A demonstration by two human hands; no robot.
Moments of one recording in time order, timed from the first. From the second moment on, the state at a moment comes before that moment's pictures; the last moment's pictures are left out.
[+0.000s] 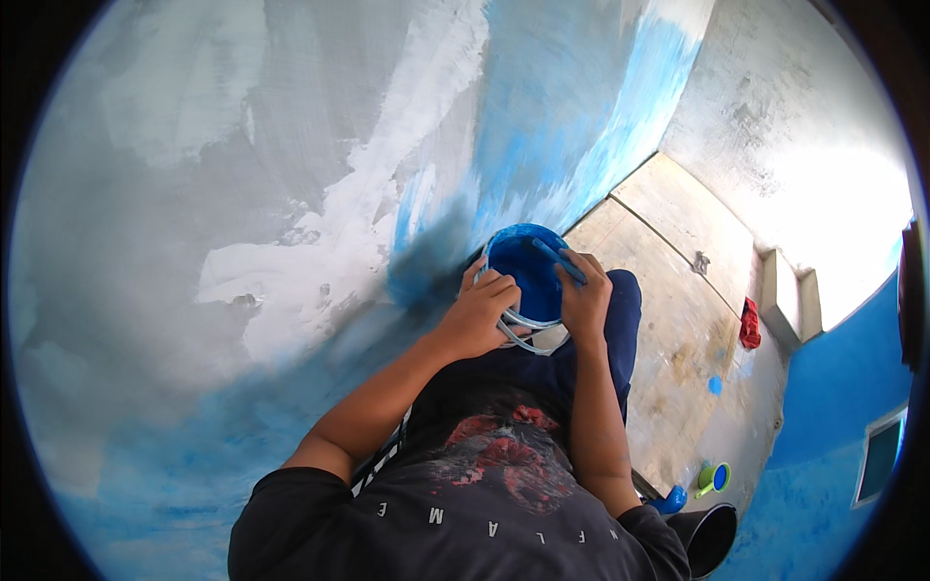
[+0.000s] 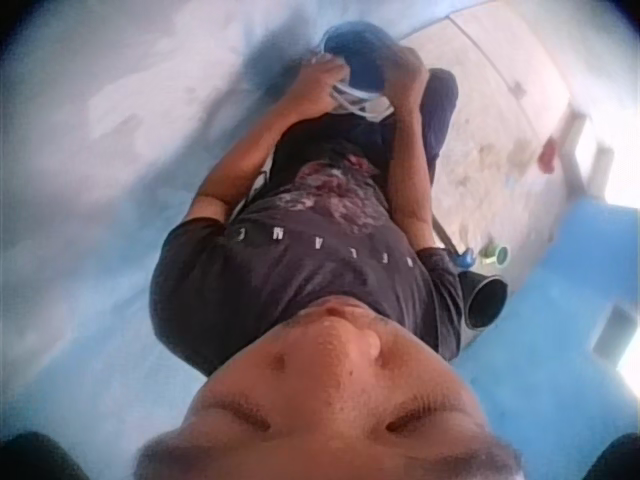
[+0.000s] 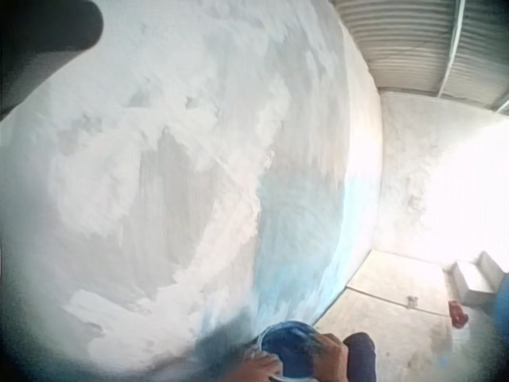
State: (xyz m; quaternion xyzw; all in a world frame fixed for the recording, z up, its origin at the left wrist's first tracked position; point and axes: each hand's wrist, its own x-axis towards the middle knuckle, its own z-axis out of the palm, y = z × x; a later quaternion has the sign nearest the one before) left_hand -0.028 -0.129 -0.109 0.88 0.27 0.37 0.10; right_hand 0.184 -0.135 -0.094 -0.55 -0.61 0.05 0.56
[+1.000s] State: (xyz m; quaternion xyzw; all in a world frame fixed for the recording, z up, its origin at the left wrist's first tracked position) left_hand -0.052 -0.138 0.074 0.84 0.28 0.43 -0.18; right_hand 0.281 -0.135 -0.101 -0.07 -0.20 0.47 0.86
